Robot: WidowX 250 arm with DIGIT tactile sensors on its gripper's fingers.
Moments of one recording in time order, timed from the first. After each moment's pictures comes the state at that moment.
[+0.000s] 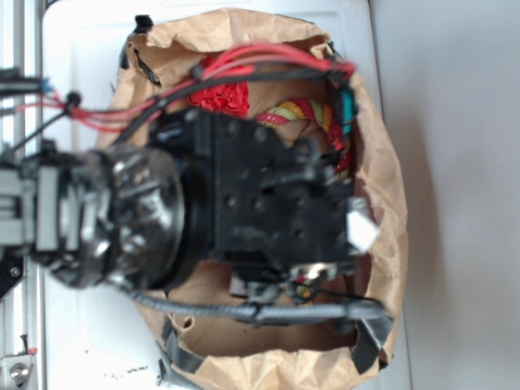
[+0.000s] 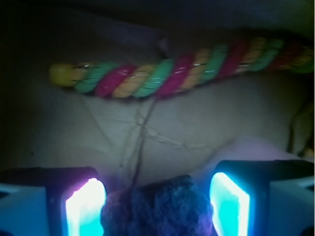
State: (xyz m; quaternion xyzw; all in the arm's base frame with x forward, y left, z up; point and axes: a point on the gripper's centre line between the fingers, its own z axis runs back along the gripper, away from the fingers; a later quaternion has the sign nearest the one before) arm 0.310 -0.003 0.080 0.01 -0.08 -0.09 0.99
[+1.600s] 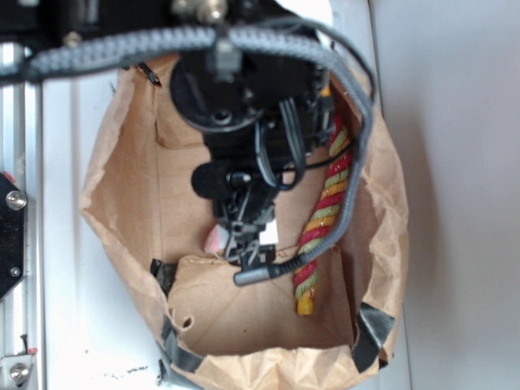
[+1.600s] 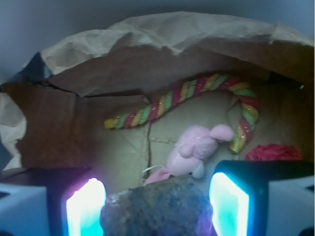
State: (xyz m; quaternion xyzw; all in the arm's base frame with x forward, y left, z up) arm 0.280 0.015 0.174 -0.09 -0.16 0.01 0.98
